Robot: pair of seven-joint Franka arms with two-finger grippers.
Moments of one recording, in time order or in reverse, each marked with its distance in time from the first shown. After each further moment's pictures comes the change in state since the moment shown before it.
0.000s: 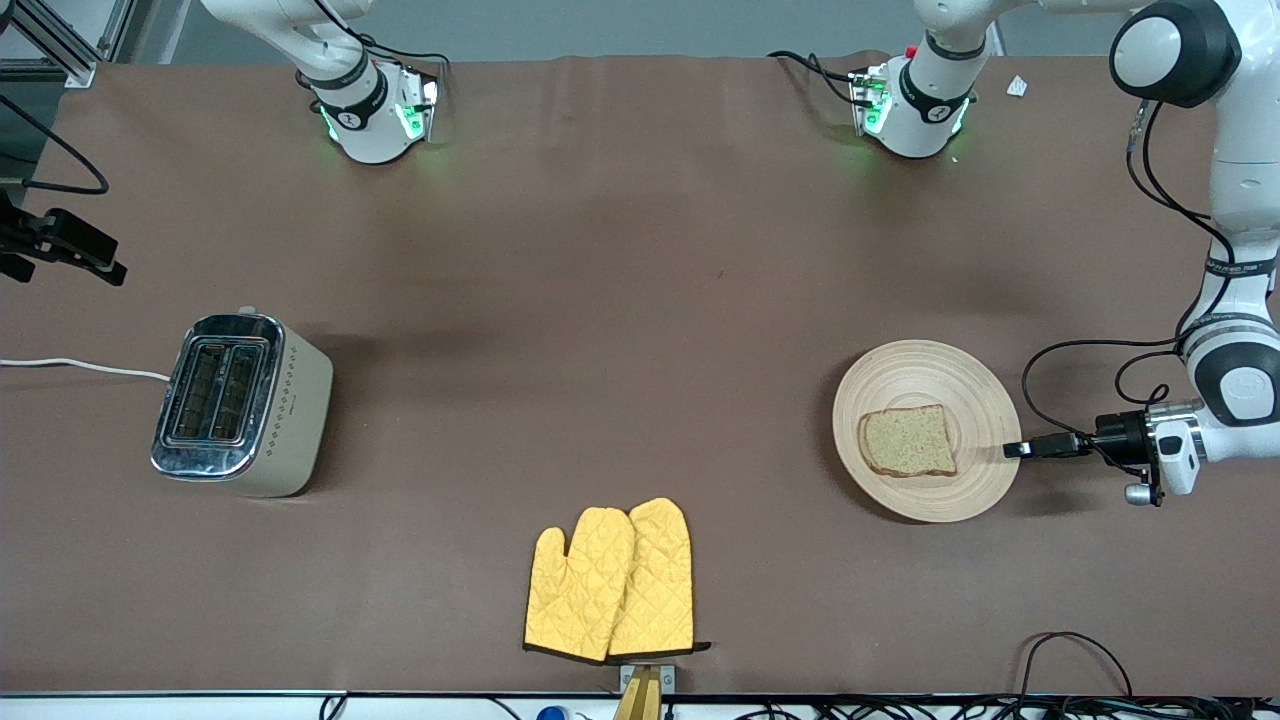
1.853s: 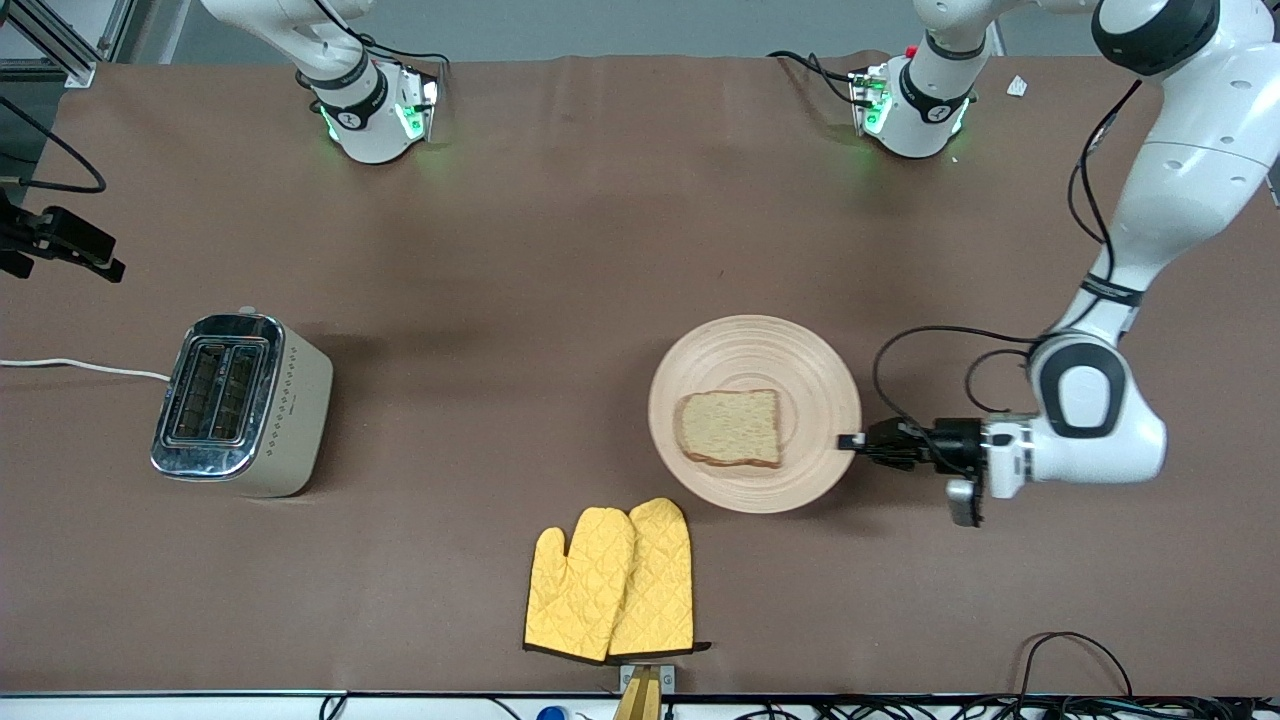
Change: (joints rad) left arm -0.015 -0.013 -0.537 -0.156 -0.024 0.262 0.054; right arm -0.001 0.000 -0.007 0.004 0.000 -0.017 0.002
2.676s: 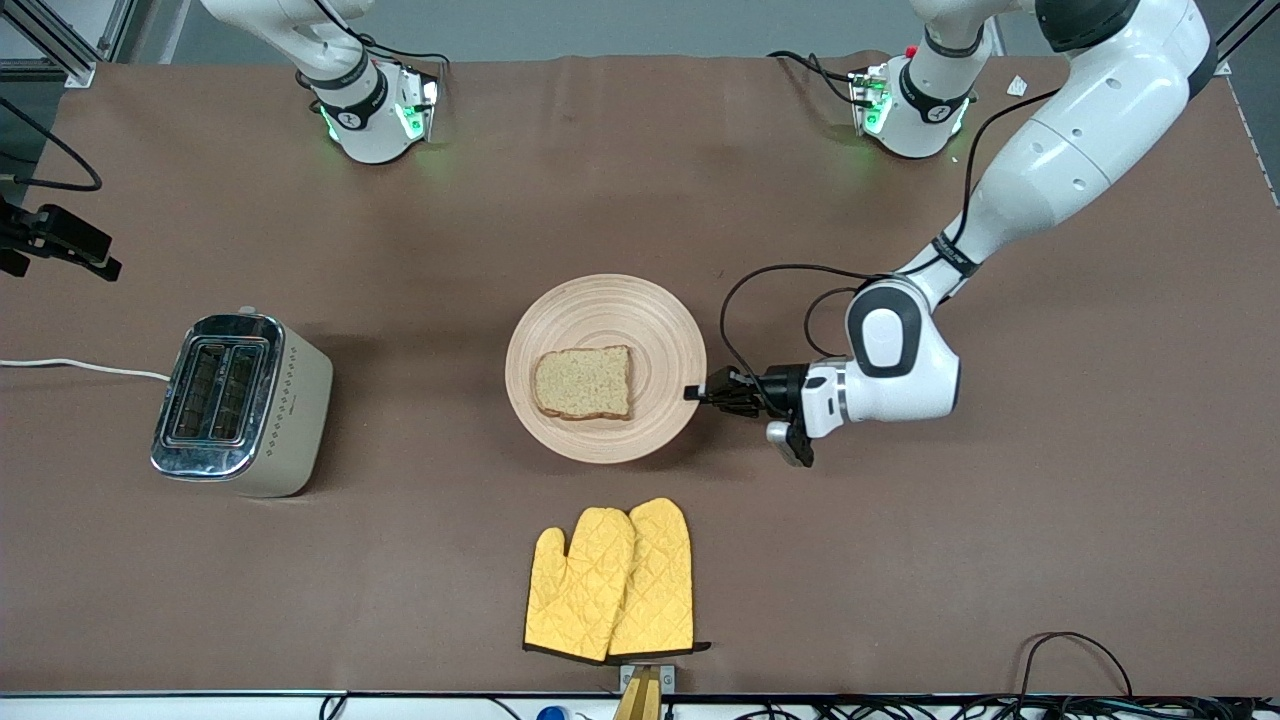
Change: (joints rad) left arm -0.240 -0.002 -0.083 -0.151 -0.204 0.342 0.000; right arm 0.000 0.000 -0.001 0.004 0.000 -0.004 0.000
